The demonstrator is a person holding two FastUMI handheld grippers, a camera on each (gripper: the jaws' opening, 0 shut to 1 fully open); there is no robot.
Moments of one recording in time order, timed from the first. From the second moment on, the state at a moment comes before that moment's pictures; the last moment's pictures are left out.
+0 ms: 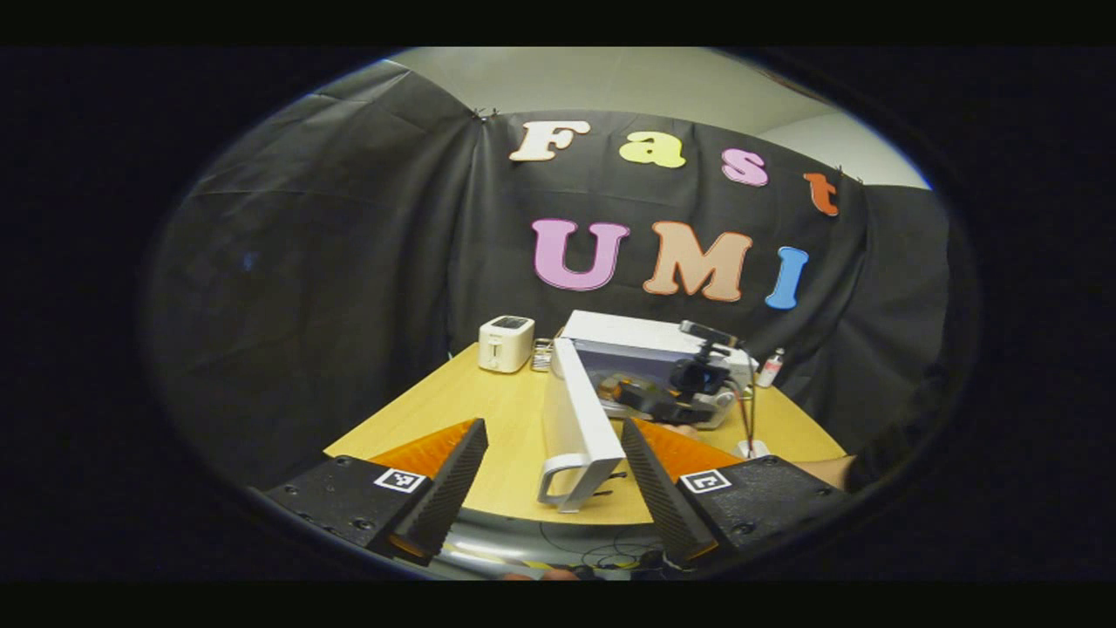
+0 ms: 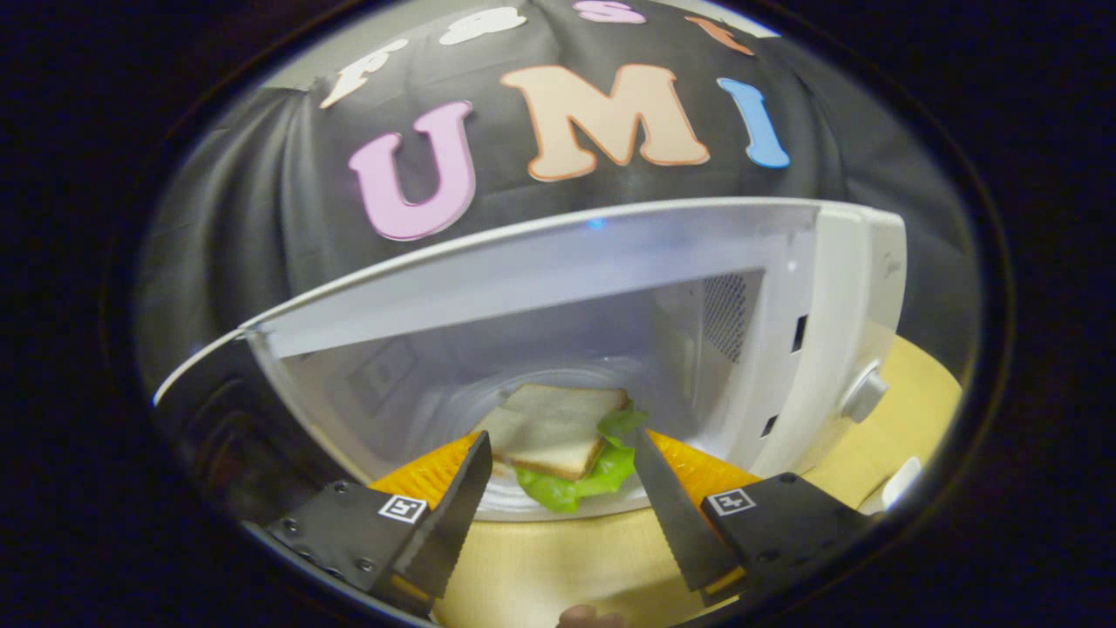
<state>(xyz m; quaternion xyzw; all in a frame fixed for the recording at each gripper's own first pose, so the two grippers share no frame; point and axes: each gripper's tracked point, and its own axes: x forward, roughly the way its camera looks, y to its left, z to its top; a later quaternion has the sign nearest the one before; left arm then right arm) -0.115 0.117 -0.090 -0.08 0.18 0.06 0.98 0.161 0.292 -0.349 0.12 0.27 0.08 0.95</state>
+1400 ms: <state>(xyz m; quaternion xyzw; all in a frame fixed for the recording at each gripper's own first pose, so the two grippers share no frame) -0.087 0.127 -0.258 -0.09 0.28 0.09 0.95 0.096 0.036 -0.064 0.05 0.06 0.09 0.99</state>
